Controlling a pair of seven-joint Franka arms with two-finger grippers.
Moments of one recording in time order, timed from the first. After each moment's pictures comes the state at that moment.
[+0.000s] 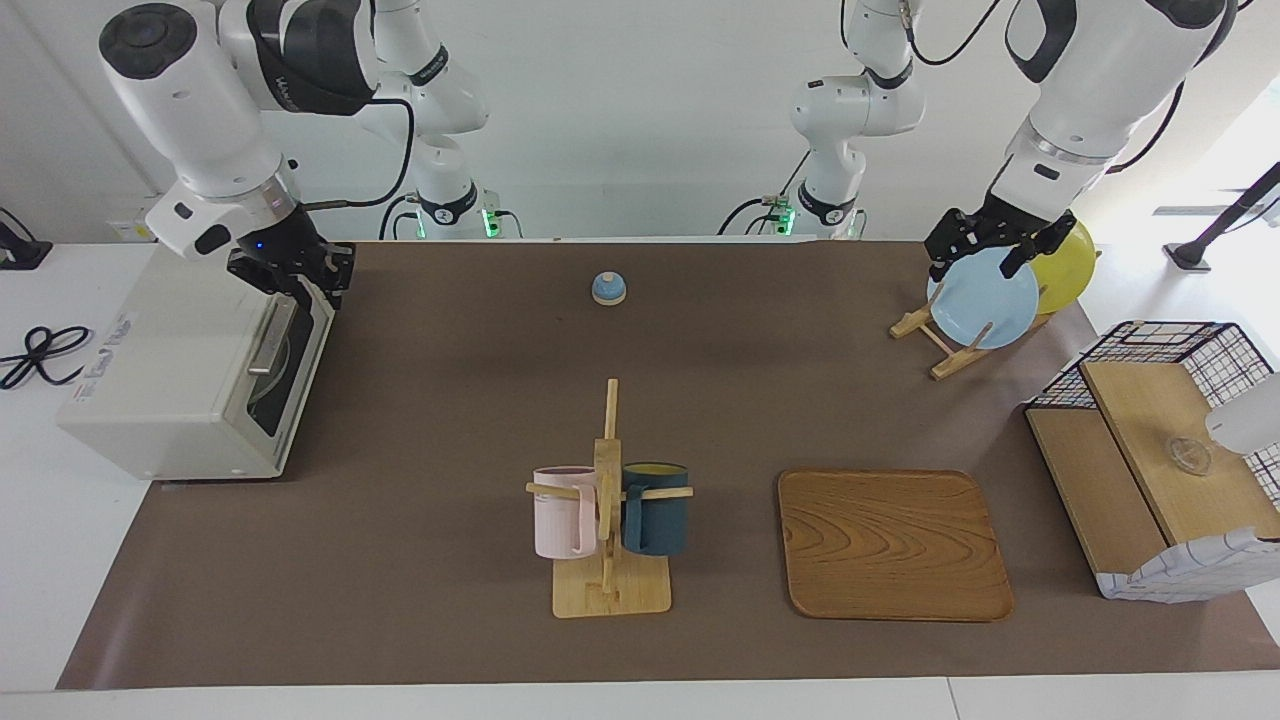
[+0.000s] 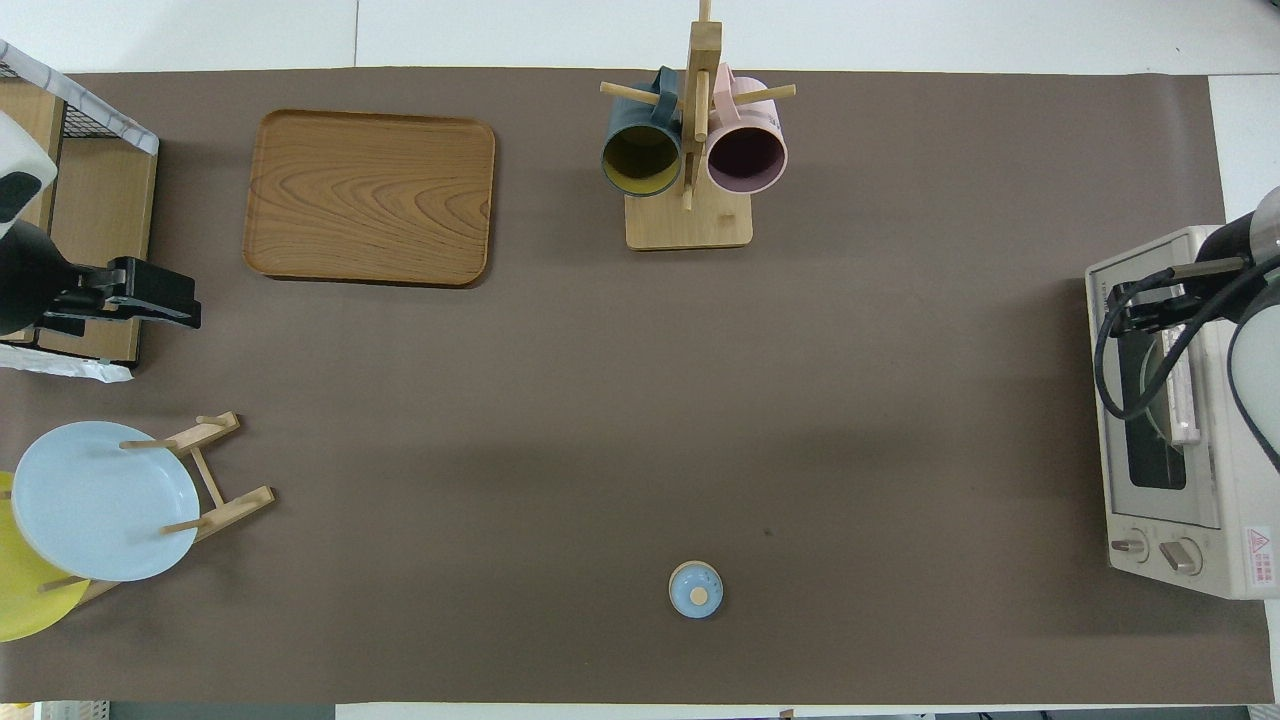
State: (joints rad) left arm -0.03 -0.02 -0.09 -1.61 -0.01 1.55 -0.11; right arm -0.01 0.00 -0.01 -1.70 -0.04 1.63 -0.09
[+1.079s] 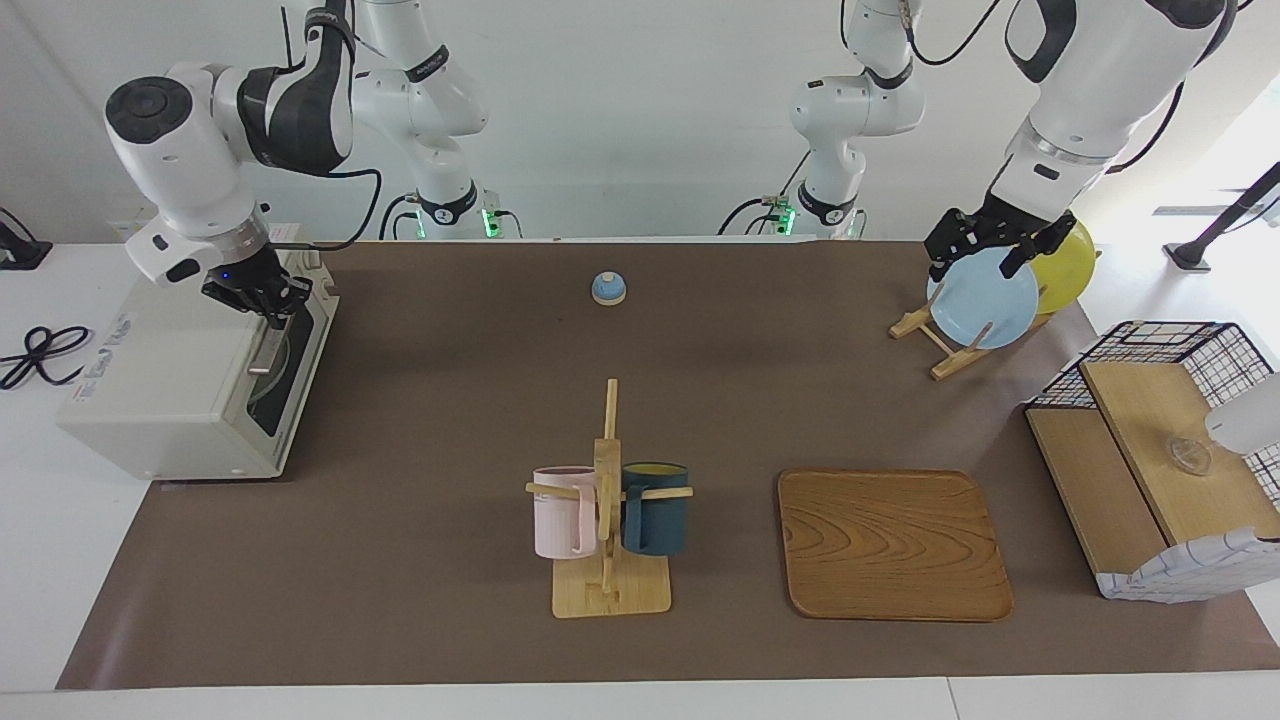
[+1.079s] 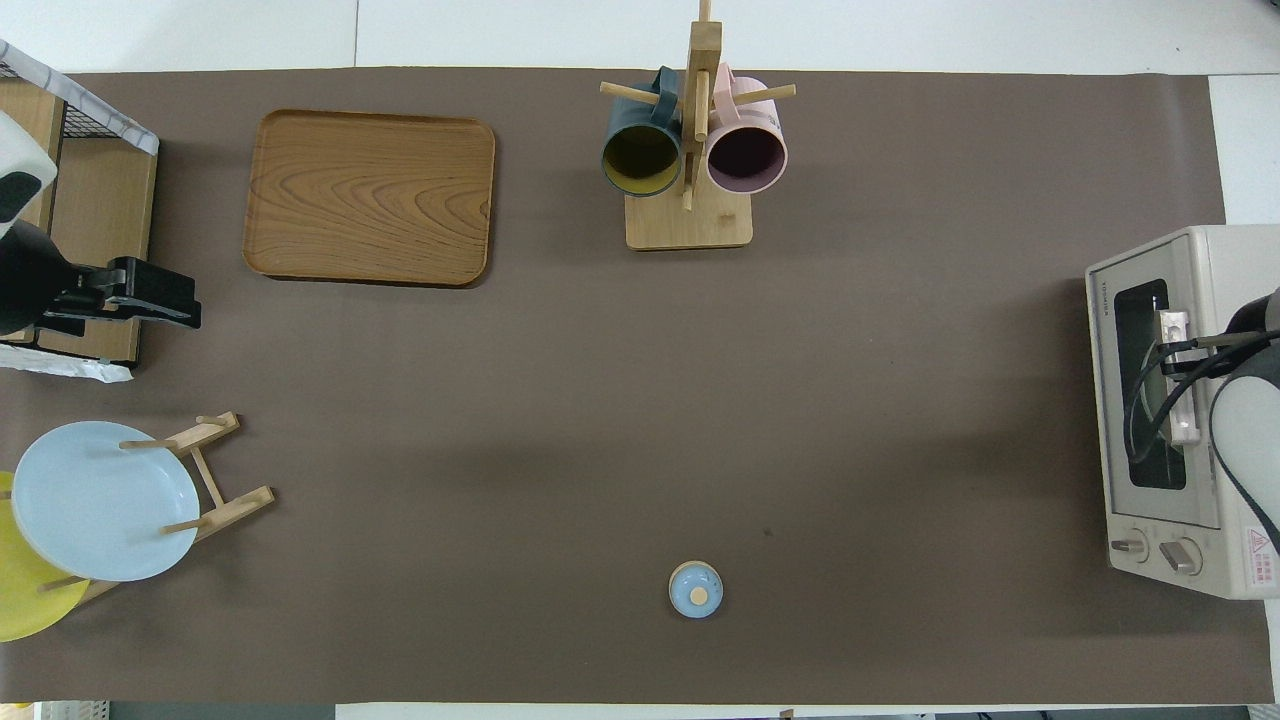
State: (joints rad) left arm -0.03 -0.02 -0.09 -1.61 -0.02 1.55 -0.11; right arm -0.16 -0.08 -0.01 -2.01 -0.16 1.88 -0.15
